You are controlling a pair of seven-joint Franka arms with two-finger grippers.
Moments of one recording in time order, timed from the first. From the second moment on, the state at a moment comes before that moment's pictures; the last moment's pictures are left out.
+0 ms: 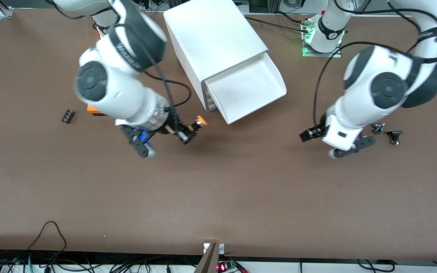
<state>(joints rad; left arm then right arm) 0.14 0.36 -0.55 -1.64 0.13 1.91 -0.86 0.43 0.67 0.04 -0.93 0.30 1.67 1.17</state>
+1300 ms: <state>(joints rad) -0.07 0.36 -0.64 -1.84 0.13 2.04 -1.20 0.33 0.65 -0.27 -1.50 0.21 2.08 -0.04</state>
